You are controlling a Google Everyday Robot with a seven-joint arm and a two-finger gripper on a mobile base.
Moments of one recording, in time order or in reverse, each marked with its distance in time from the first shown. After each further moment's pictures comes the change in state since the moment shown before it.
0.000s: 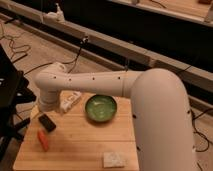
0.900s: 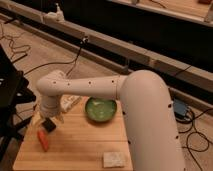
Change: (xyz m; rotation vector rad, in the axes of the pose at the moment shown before) arm 0.014 -0.023 0.044 -0.022 0.117 0.108
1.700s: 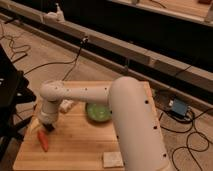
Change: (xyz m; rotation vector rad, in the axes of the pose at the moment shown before) arm -0.014 0.018 0.066 -0.111 0.123 -0.009
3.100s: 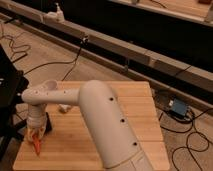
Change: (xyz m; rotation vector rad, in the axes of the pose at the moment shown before) arm -0.021 0.021 0.048 0.134 0.107 -0.007
